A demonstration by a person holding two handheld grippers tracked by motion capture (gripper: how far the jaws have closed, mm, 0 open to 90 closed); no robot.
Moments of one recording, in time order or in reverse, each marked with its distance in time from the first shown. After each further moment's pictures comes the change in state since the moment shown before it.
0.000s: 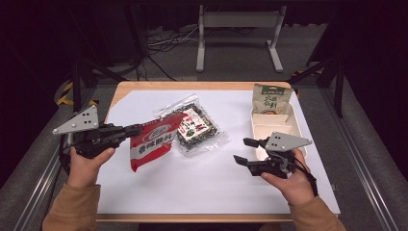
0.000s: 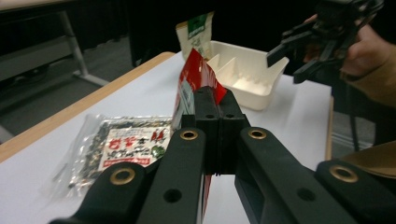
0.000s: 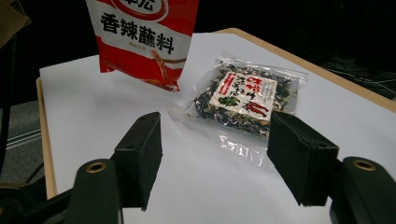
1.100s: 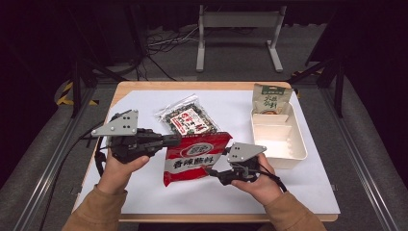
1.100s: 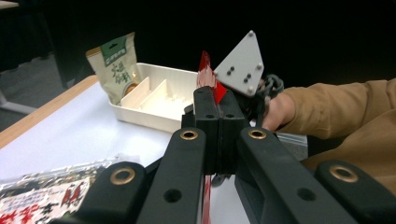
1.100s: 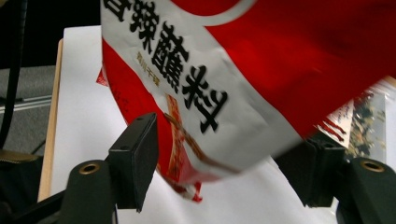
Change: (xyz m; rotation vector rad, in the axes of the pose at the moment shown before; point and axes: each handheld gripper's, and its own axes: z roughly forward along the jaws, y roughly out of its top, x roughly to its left) left arm -0.046 0.029 0.066 -0.026 -0.240 0.054; right arm 0.031 -0.014 0.079 0.042 0.137 -0.165
